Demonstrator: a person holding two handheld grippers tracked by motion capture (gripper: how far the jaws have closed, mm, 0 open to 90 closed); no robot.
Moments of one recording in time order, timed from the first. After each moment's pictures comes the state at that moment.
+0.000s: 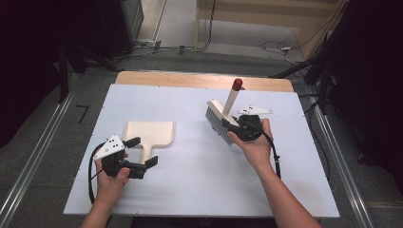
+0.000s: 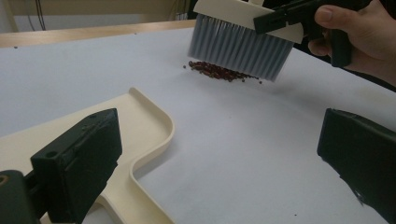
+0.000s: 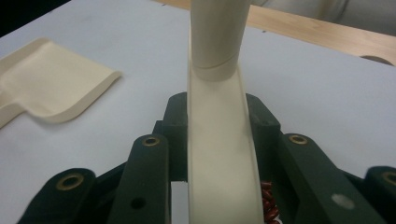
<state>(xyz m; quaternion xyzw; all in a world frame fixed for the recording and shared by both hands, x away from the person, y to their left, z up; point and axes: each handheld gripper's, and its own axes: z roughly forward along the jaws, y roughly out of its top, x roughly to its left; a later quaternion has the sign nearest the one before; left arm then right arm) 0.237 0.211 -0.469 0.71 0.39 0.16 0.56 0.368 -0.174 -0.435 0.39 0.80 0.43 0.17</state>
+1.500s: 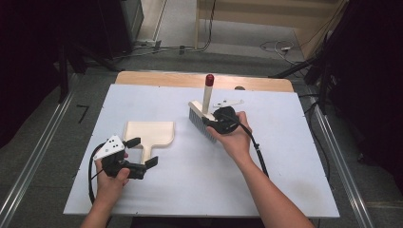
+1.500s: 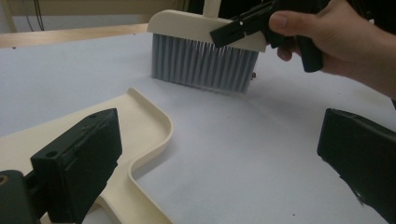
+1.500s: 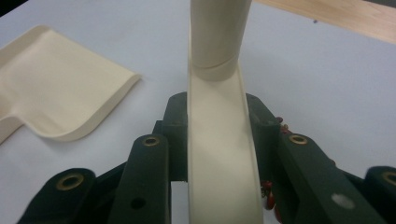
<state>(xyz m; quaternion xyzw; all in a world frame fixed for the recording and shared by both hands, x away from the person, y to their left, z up) 0.236 0.212 -0.468 0.71 0.39 0.16 0.56 0.391 -0.107 -0.445 0.41 0.81 0.39 0.15</state>
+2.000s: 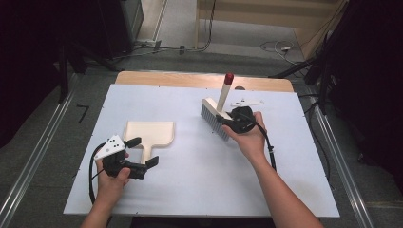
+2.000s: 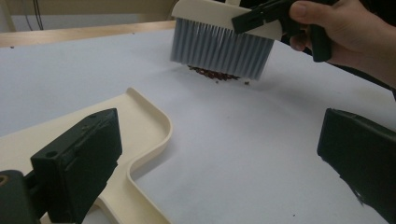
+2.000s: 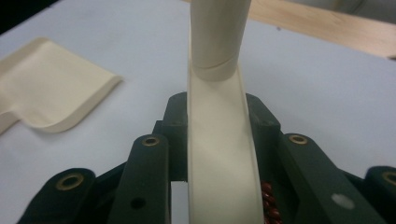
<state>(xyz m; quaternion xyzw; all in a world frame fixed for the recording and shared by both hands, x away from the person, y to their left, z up) 0.237 0.210 -0.469 0.71 0.38 0.16 0.56 0.394 -0.159 -0.435 0.38 0.81 0.43 0.14</state>
